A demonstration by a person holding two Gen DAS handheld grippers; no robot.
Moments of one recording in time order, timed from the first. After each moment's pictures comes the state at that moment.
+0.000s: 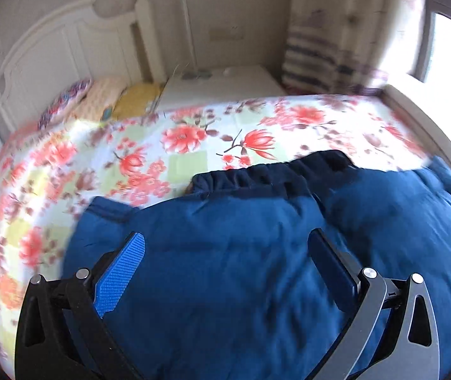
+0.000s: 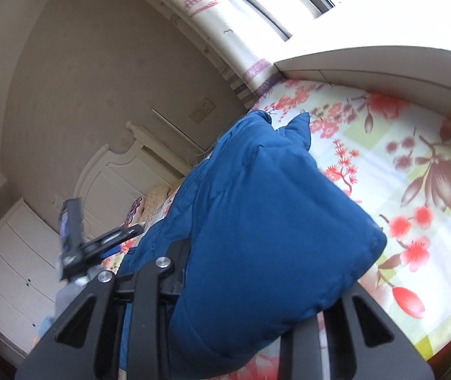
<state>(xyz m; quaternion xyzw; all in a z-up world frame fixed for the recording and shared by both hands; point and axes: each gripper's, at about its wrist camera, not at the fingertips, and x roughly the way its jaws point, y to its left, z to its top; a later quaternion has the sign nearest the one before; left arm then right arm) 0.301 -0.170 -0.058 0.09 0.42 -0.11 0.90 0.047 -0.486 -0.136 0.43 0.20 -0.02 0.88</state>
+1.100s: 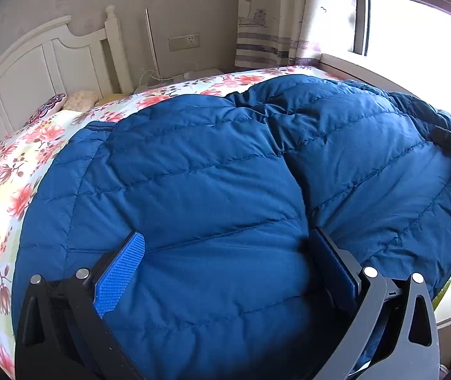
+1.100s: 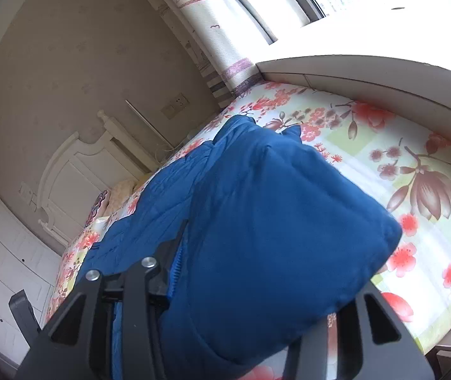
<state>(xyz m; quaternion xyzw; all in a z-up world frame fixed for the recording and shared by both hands) 0.141 -0.126 -0.105 0.12 0.36 -0.21 0.90 0.063 -0.474 -0.139 0.39 0.24 -0.10 0.88</state>
